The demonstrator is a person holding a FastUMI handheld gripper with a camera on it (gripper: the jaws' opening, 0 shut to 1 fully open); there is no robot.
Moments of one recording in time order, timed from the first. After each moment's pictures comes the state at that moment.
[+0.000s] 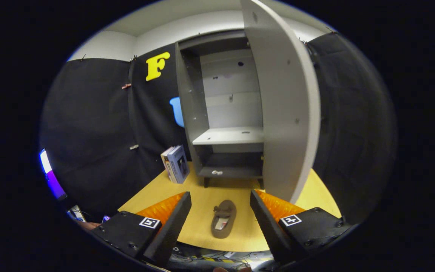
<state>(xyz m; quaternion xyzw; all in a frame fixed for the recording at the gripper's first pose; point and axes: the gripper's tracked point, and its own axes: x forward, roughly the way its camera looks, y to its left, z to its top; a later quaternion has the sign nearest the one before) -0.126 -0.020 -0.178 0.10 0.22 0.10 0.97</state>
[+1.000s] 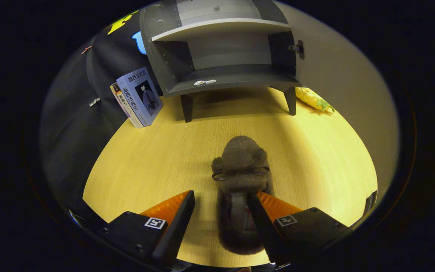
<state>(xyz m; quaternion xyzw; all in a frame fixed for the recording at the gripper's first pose) -0.033 0.064 -0.485 0.11 0.43 0.04 0.89</state>
